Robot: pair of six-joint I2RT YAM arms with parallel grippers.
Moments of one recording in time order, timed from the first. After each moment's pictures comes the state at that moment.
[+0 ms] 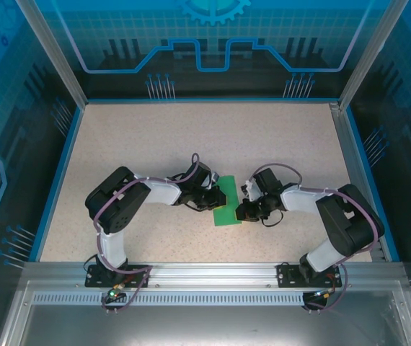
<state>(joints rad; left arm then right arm) -0.67 1.90 0.89 0.10 0.54 -0.93 0.46 1.56 0.61 -0.29 -0.60 0.44</state>
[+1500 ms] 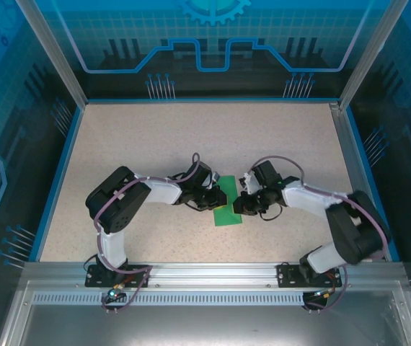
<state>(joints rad) -0.67 1.90 0.90 0.08 0.54 -0.93 0.48 1.53 0.71 -0.38 -0.61 0.49</state>
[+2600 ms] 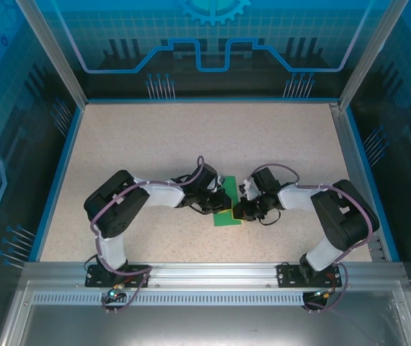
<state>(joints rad) -0.73 1.87 0.91 0.06 0.54 -0.98 0.46 1.62 0.62 -0.22 -0.66 0.50</state>
